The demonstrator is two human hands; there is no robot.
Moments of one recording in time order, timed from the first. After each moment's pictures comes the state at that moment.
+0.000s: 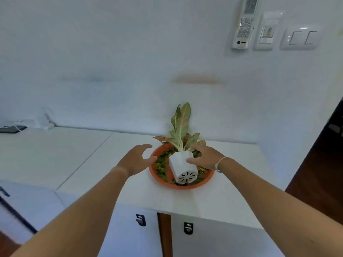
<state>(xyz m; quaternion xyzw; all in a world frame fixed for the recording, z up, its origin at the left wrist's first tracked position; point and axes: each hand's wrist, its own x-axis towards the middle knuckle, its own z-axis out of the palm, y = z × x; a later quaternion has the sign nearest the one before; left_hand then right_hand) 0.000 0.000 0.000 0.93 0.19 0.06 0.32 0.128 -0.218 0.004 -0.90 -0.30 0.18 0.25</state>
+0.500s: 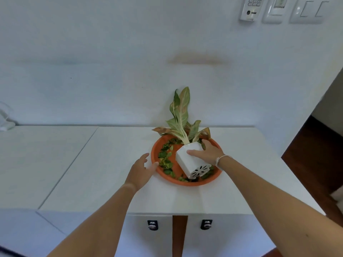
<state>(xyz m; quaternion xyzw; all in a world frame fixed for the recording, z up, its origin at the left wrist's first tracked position) 0.033 0.050 -0.090 0.85 0.22 0.02 0.47 0.144 -0.164 -0.048 -0.90 -0.06 0.22 0.37</state>
